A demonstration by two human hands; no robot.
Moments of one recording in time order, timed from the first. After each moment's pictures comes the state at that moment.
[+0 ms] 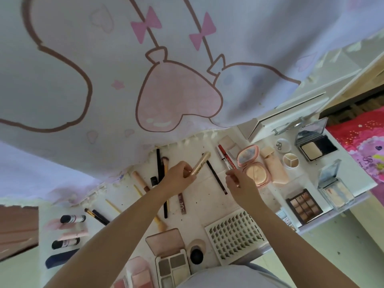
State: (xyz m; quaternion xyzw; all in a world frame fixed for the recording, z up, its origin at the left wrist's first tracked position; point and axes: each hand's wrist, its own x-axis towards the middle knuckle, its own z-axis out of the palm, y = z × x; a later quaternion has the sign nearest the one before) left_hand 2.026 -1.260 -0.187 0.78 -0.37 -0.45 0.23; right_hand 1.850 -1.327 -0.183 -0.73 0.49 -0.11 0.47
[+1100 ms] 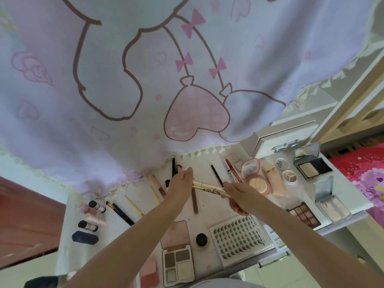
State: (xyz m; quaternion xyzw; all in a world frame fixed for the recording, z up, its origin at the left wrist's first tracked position) left_hand 1.975 -1.202 -0.113 0.80 -0.23 -0.34 0.44; right_hand 1.832 -1.287 -0.098 -0.74 0.37 0.04 0.56
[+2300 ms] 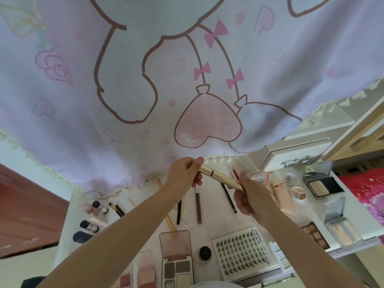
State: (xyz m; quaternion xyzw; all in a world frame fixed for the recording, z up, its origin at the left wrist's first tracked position) left_hand 2.002 -1.211 -0.073 0.72 -0.25 -0.33 0.56; right_hand 1.849 -1.301 -0.100 -0.53 0.36 -0.15 0.75
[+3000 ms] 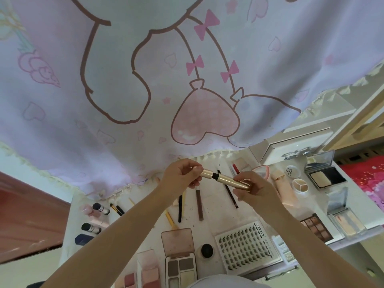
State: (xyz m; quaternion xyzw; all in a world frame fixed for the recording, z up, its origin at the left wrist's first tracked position) left_hand 2.008 -1.197 -0.076 0.68 -0.32 -0.38 0.54; right_hand 1.833 -1.307 -0.119 -0.68 0.30 -0.23 0.63
